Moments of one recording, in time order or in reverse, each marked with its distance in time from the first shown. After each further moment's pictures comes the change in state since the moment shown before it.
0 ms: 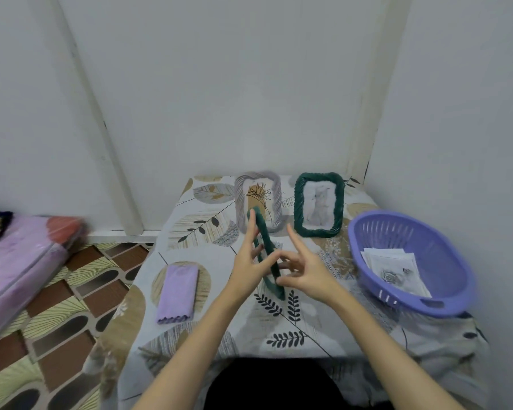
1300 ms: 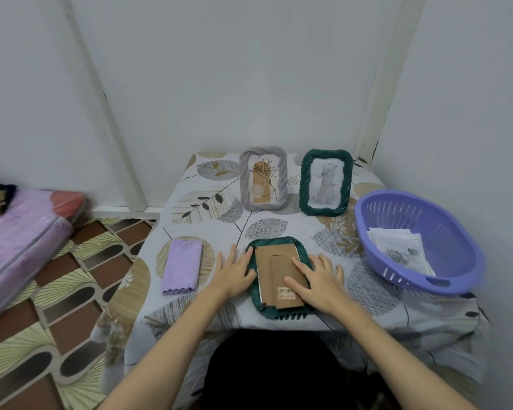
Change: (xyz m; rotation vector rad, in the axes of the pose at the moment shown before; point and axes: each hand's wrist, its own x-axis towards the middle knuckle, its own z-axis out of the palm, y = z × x) left_hand -0.015 -0.086 -0.038 1.134 -0.375 -0.303; right_hand -0.014 0.083 0.008 -1.091 0.005 0.295
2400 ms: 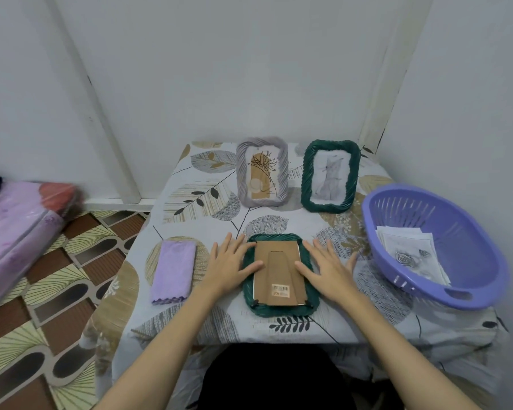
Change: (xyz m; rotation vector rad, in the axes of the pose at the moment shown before) left_hand 0.032 -0.020 0.002 -0.035 0.184 0.056; right_hand 0.039 0.020 0.001 0.122 0.090 0.056
